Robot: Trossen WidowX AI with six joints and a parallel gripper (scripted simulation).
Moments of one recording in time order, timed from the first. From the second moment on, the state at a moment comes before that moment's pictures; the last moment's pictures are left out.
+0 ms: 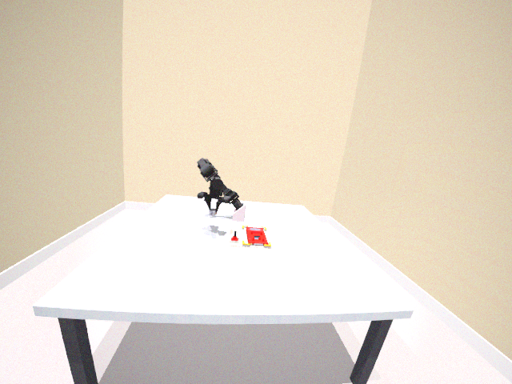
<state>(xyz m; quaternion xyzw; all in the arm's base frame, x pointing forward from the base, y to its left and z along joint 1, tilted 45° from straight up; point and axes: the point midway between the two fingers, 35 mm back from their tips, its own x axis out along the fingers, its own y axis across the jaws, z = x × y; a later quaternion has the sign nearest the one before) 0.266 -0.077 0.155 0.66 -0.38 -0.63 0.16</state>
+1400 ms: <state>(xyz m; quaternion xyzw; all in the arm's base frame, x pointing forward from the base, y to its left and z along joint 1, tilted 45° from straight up) 0.319 -0.021 0.088 0.65 -0.64 -0.35 -0.20</state>
